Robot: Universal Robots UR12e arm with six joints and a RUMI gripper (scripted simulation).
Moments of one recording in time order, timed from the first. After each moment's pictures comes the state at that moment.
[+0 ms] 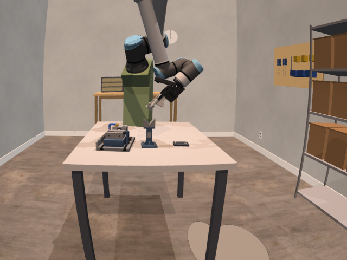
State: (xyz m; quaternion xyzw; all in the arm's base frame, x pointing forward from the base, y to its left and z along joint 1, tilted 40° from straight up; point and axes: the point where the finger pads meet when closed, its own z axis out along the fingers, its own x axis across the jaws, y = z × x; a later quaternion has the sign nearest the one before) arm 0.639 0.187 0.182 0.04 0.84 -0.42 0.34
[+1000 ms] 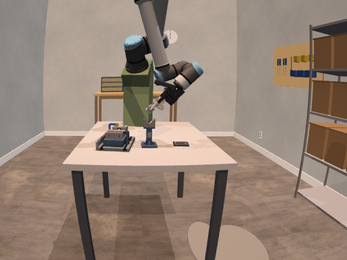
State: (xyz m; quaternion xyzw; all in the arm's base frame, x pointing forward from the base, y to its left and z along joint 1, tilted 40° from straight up) arm 0.650 0.187 0.169 0.04 0.84 -0.42 0.34
